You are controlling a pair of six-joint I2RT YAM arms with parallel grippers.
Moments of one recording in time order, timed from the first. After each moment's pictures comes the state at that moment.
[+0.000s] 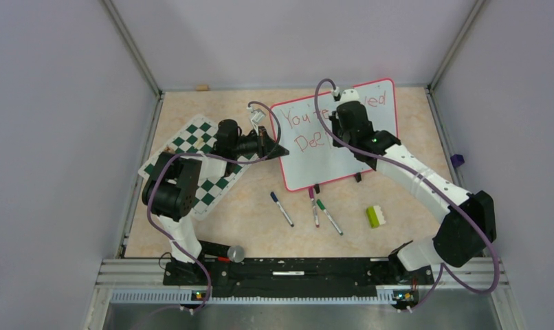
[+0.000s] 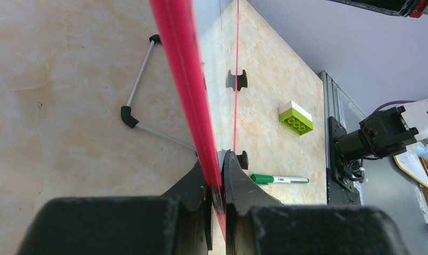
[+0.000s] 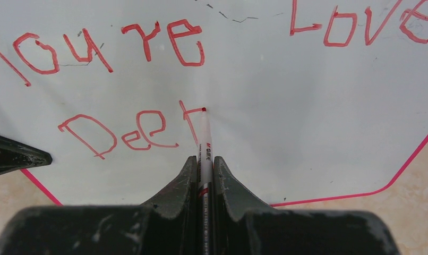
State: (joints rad) left arm -0.31 1.85 0.91 0.75 0.99 -0.46; right arm 0.56 1.42 1.21 -0.39 0.33 0.19
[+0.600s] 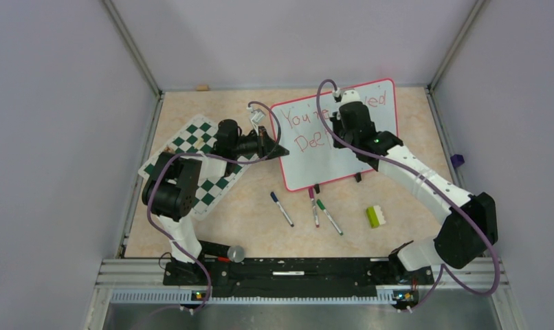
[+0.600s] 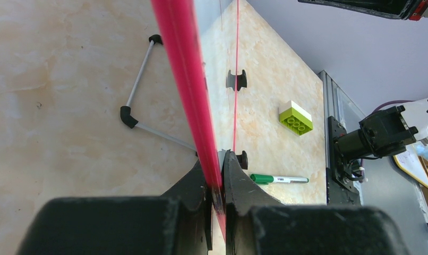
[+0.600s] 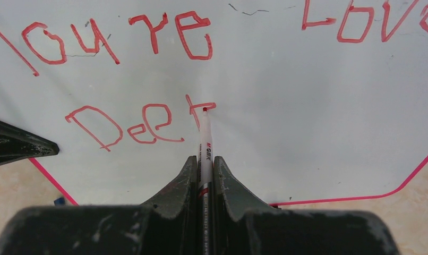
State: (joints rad) left arm -0.31 1.85 0.91 0.75 0.99 -0.46; right arm 0.54 1.41 1.20 -0.39 0.28 0.19
